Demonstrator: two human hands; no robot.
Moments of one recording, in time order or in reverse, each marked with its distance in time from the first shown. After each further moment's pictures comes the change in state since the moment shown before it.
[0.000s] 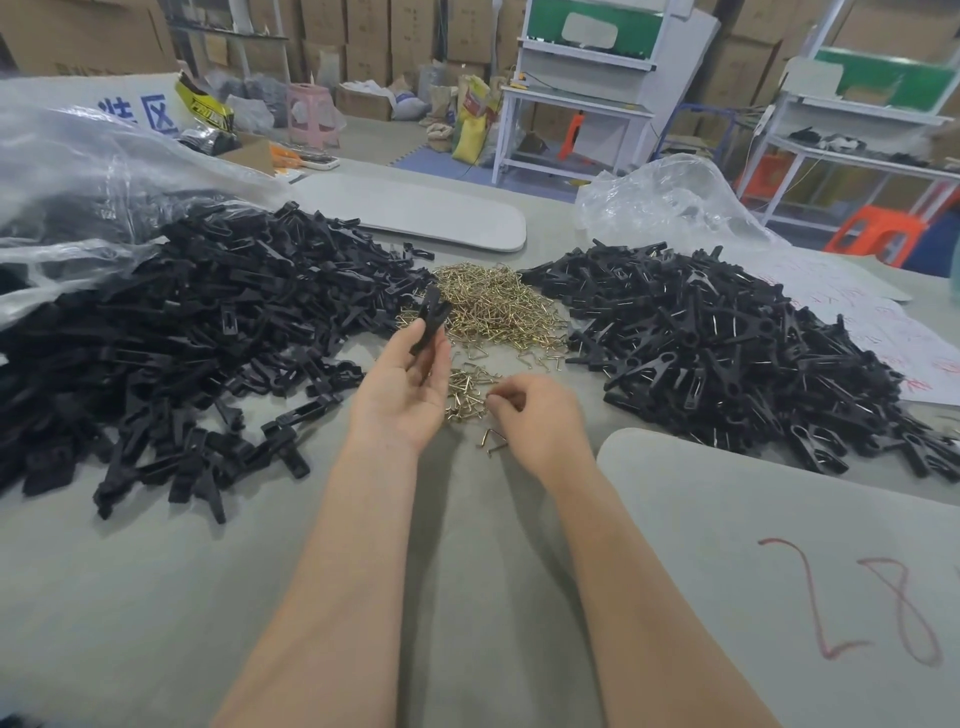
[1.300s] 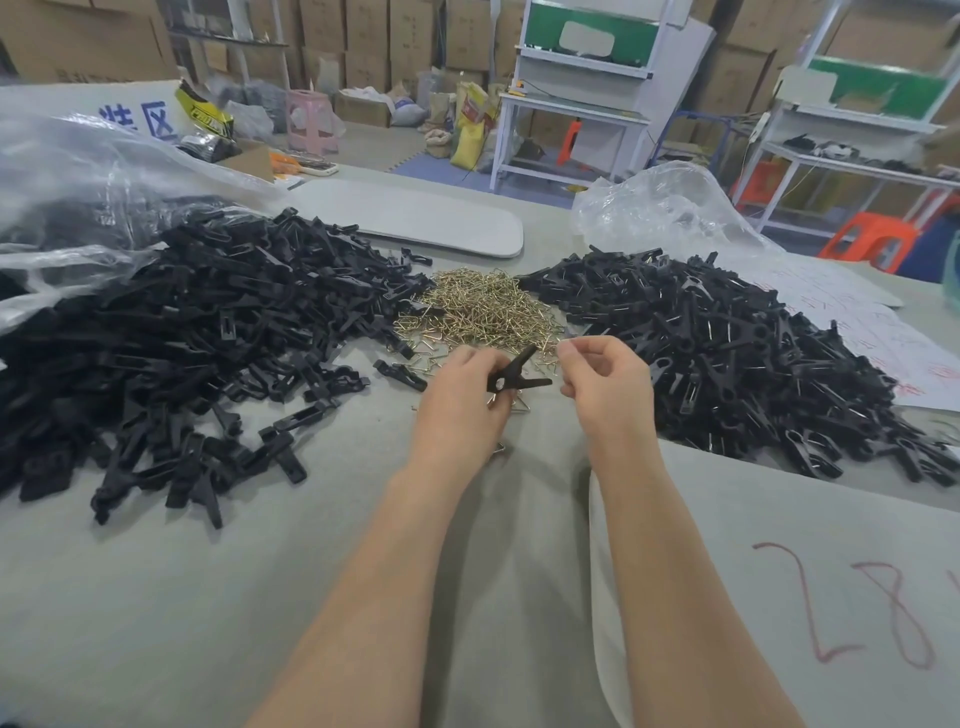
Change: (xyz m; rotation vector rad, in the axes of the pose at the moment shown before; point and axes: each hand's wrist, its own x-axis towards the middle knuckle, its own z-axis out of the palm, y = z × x) left_hand 0.003 -0.042 -0.006 1.815 -0.238 0.862; right_hand 0.007 0.005 -0.041 0.584 0.345 0.043
